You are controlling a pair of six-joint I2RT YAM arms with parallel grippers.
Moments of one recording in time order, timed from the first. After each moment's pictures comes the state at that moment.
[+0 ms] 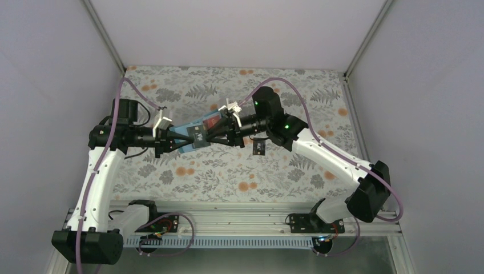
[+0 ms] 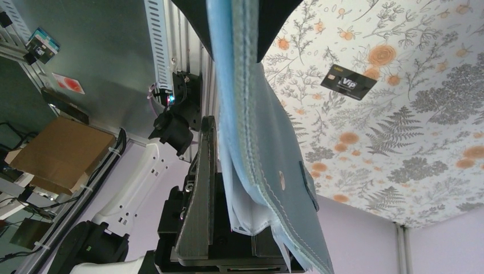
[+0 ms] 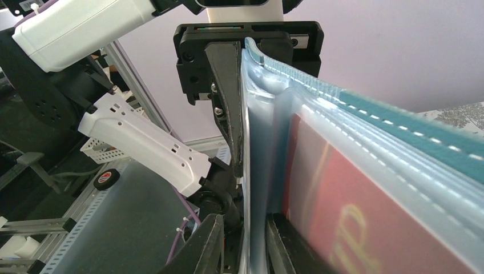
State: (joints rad) left arm -0.03 1.01 1.13 -1.14 1.34 0.69; right arm 0.80 1.42 1.26 -0.15 -0.97 0.05
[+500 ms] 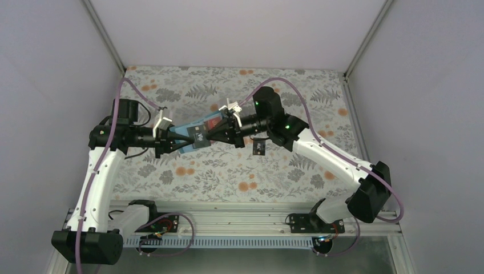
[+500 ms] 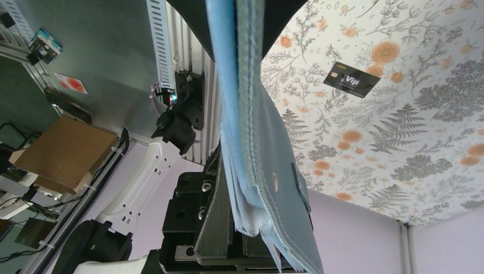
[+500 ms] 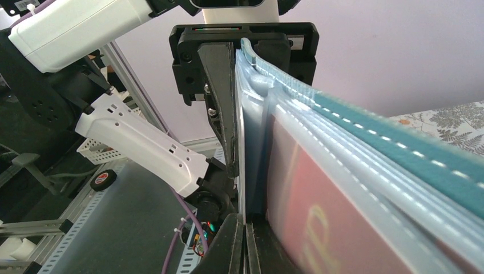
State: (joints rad) left arm -0.03 1.01 1.13 -1.14 1.35 0.69; right arm 0.80 1.42 1.26 -0.15 -0.96 0.05
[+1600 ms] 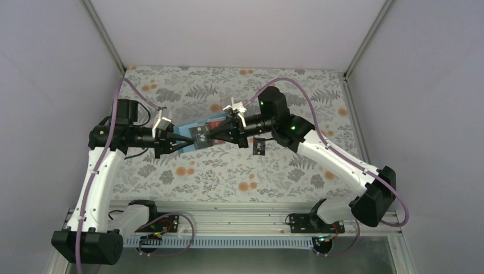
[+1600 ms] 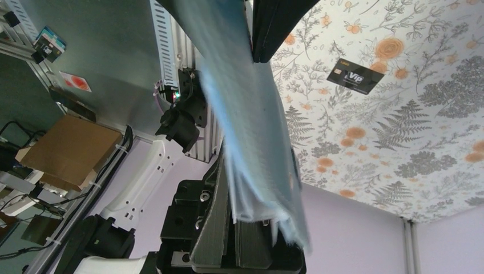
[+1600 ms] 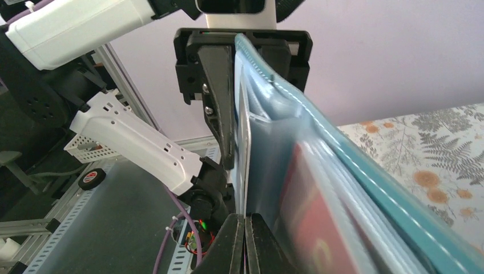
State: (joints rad) left arm -0.03 1.01 1.13 -1.14 1.36 0.69; right arm 0.79 1.37 1.26 -0.19 -0.93 0.01
